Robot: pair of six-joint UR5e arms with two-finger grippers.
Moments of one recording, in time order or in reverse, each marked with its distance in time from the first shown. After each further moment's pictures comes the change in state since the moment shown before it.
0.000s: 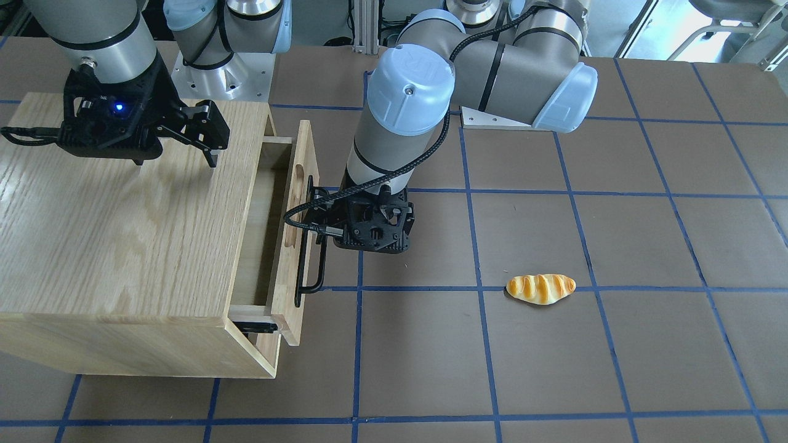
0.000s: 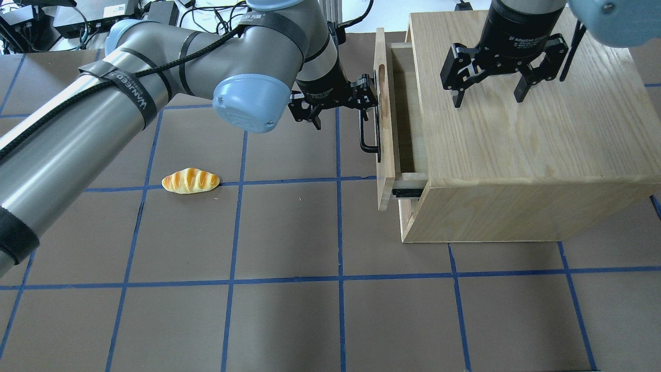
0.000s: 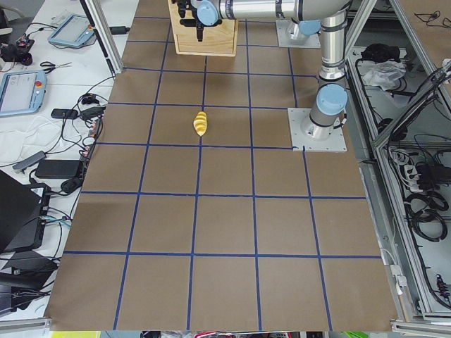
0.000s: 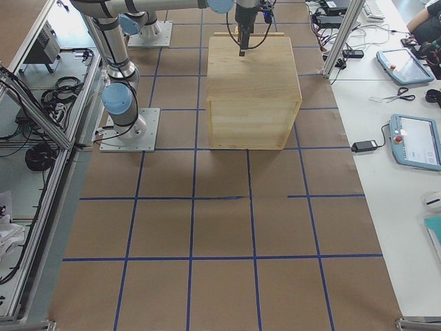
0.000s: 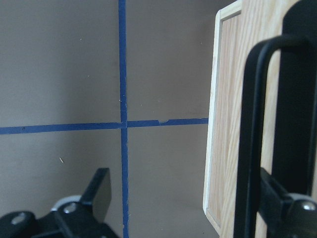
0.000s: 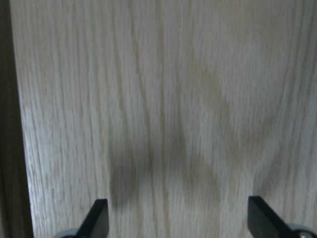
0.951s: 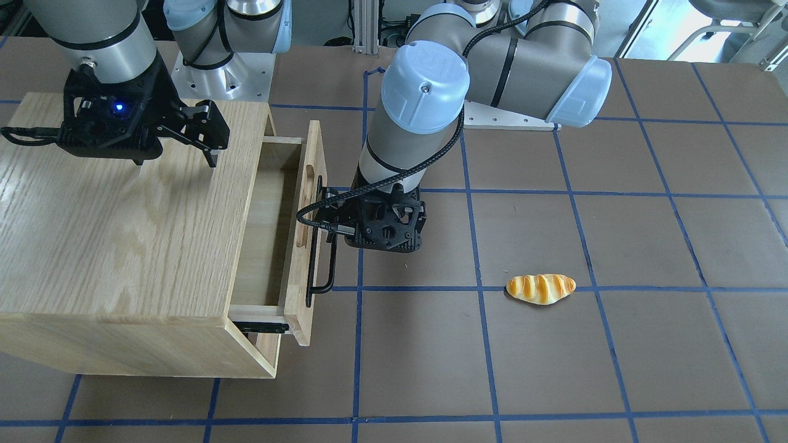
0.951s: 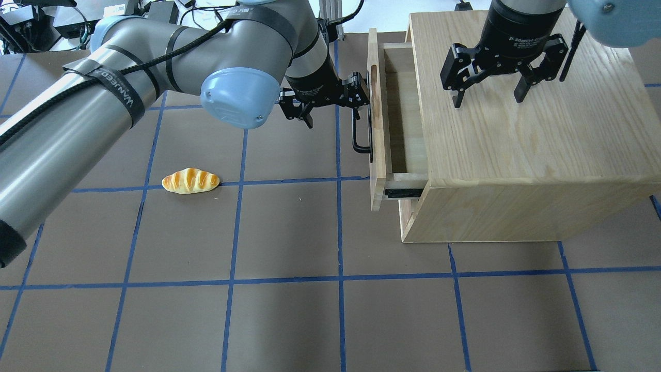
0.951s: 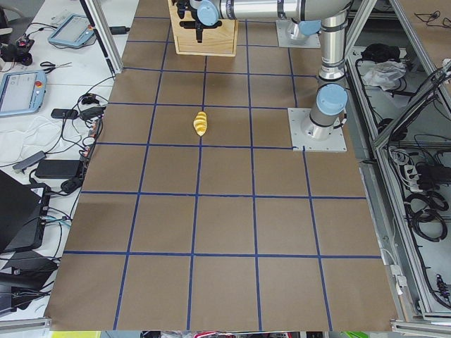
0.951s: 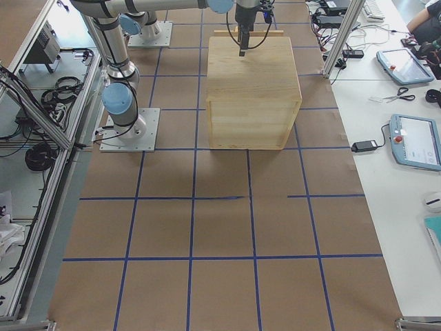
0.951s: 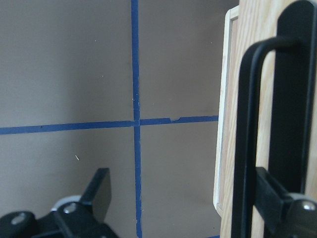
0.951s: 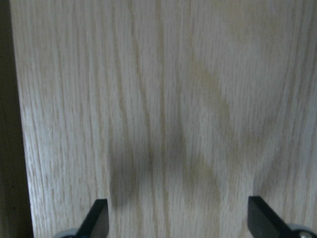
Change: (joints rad) left arm 0.021 0.014 -0.004 -0.027 0.013 0.046; right arm 0.000 0.000 -0.001 0.000 0.000 0.000
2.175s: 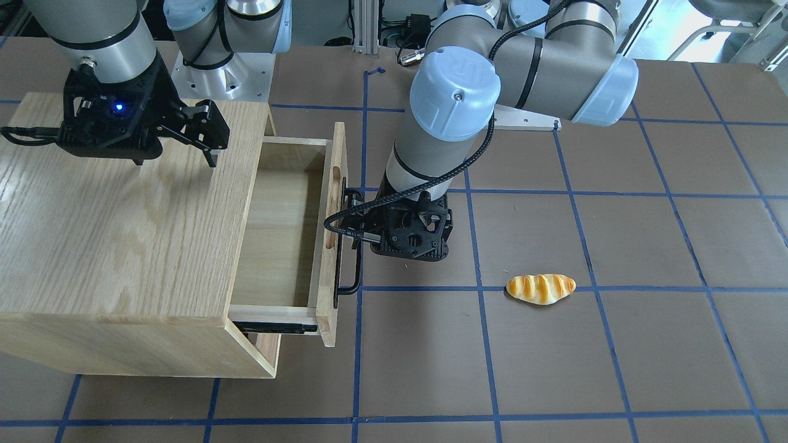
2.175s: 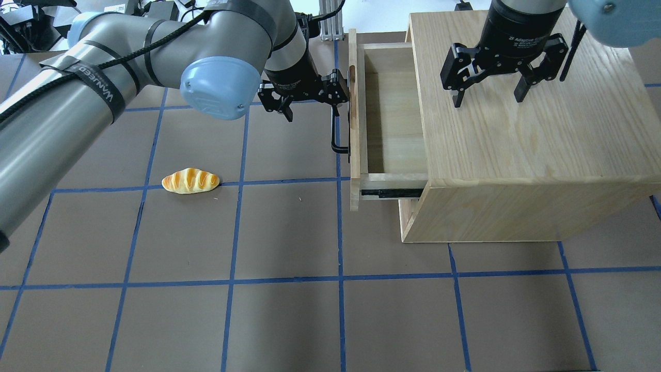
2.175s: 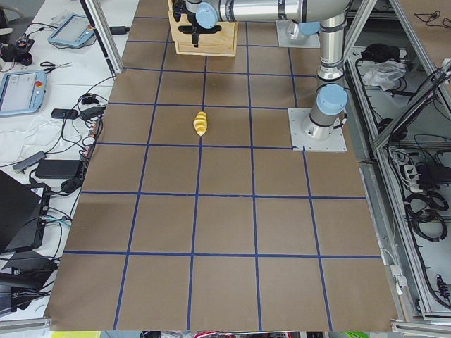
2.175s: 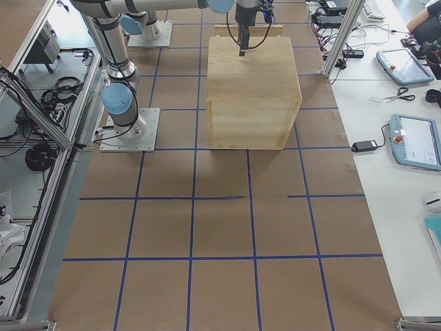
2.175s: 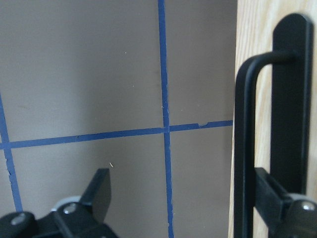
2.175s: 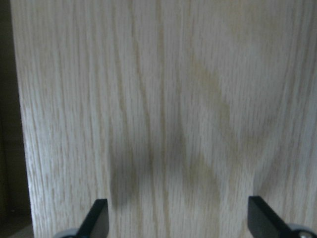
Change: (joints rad) left arm 0.055 0.011 0.004 -0.033 0.027 0.098; right arm 0.000 0.000 0.000 0.000 0.000 -0.001
